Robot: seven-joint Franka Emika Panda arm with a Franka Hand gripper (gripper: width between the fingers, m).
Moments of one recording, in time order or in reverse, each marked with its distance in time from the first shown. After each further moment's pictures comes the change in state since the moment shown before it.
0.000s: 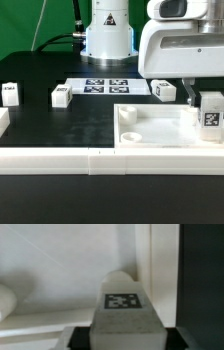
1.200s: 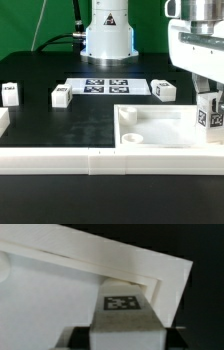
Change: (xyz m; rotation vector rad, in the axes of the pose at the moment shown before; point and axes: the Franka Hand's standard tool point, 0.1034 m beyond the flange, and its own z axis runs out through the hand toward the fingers) arm 0.000 -0.002 0.002 0.060 0.016 1.304
